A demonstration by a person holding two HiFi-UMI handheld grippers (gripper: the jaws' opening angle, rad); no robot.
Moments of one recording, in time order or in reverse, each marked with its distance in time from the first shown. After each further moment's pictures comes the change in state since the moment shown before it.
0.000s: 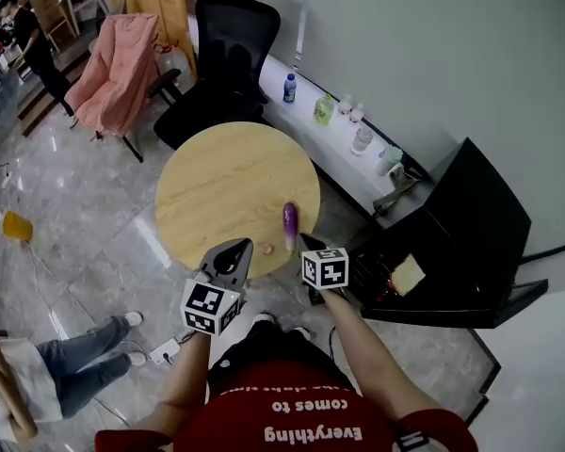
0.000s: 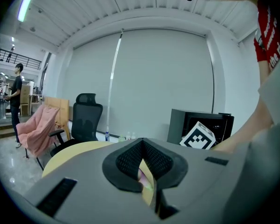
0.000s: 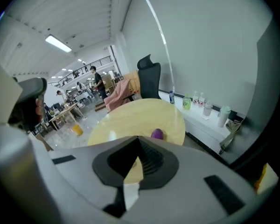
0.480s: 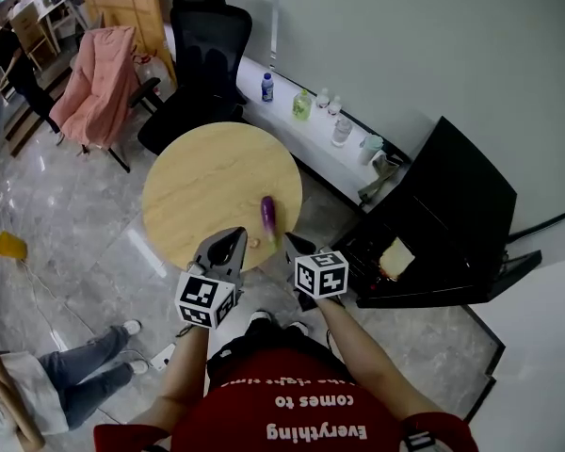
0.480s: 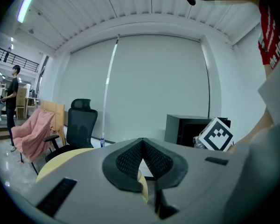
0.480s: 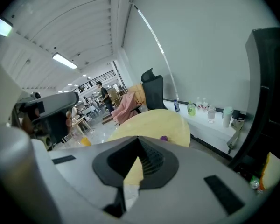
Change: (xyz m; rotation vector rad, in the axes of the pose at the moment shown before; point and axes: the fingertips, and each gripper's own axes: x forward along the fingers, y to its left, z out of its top) left arm 0.004 -0.030 0.027 0.035 -0.079 -0.032; right arm -0.067 0.033 0.016 0.067 -0.147 0.084
